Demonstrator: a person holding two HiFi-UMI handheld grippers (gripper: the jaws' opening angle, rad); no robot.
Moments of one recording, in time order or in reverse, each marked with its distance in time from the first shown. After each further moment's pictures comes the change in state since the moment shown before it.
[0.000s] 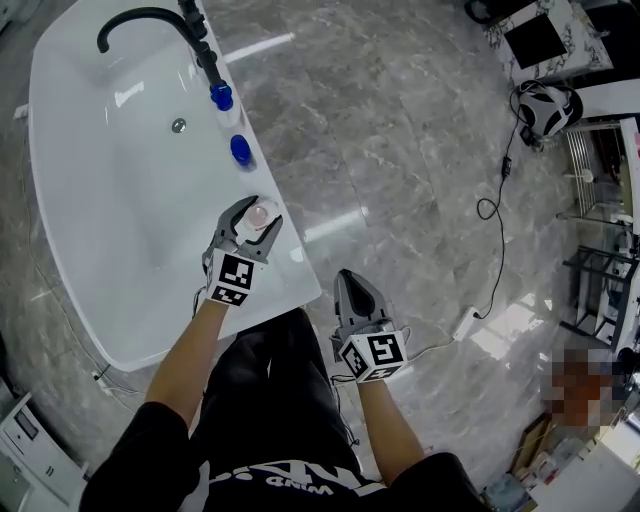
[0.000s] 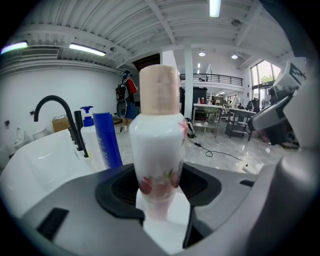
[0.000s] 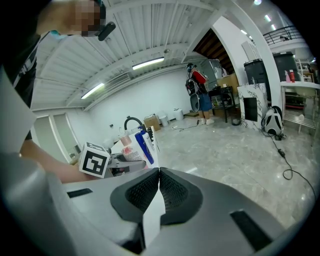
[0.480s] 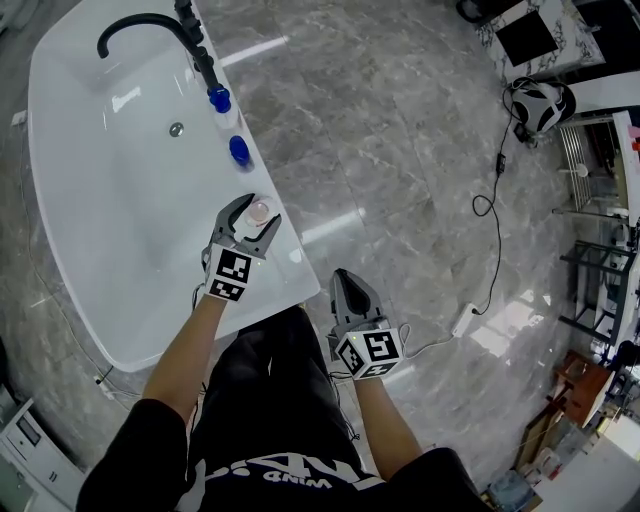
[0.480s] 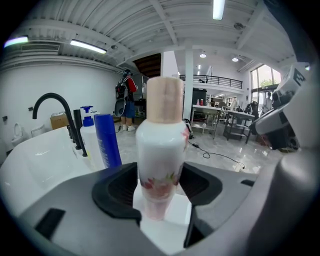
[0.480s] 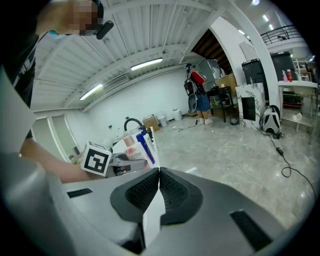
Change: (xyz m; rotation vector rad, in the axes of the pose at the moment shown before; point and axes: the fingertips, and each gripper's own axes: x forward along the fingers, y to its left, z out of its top) left arm -0.003 0.000 0.010 -0.015 -0.009 -0.029; right arm -0.007 0.008 0.000 0.017 -0.008 -0.011
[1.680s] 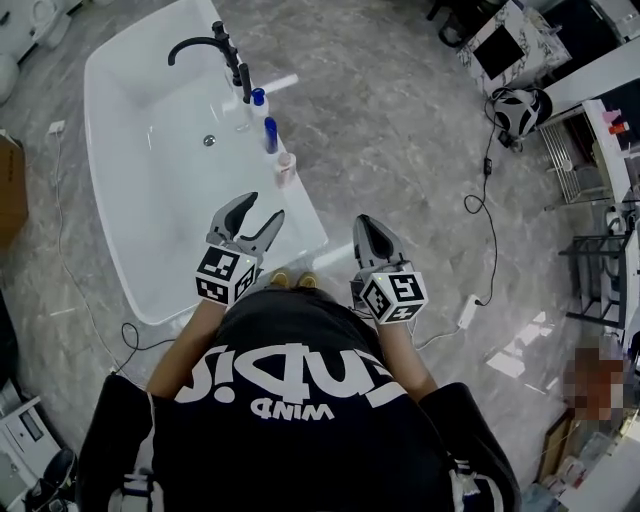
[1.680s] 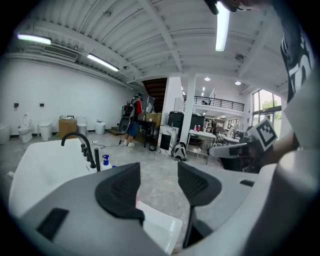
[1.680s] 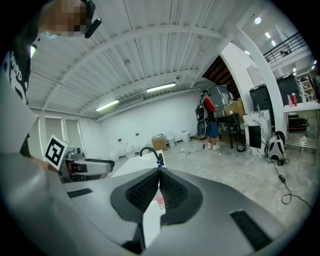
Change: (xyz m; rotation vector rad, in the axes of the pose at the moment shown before) left arm -0.254 -0.084 0.143 -0.130 -0.195 -0.013; right arm -0.146 0.082 0.117 -0.120 -0.221 0.062
